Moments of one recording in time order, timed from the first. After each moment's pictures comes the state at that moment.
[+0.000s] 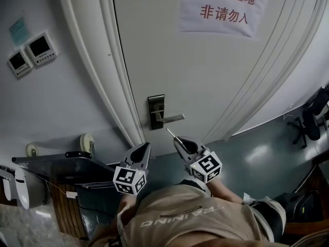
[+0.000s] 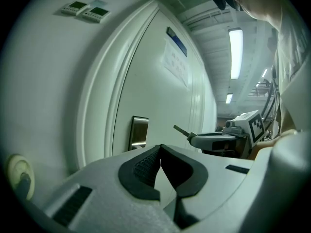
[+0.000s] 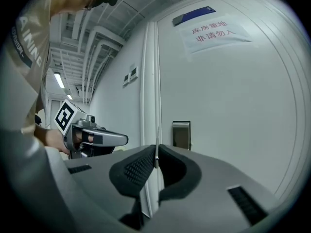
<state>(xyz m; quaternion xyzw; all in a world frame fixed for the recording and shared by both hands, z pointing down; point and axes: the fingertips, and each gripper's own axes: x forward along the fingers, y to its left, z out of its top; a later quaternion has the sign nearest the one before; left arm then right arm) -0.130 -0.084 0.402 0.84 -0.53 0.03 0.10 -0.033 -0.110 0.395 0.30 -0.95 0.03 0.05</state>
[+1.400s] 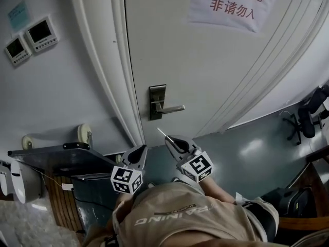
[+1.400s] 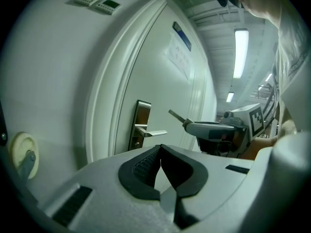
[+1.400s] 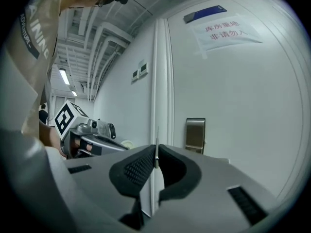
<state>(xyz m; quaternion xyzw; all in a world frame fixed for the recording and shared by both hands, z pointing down) -0.146 -0.046 0.447 0.84 -0.51 0.06 0.15 -0.071 -0.077 0.410 0.28 -0.96 0.02 0.06</state>
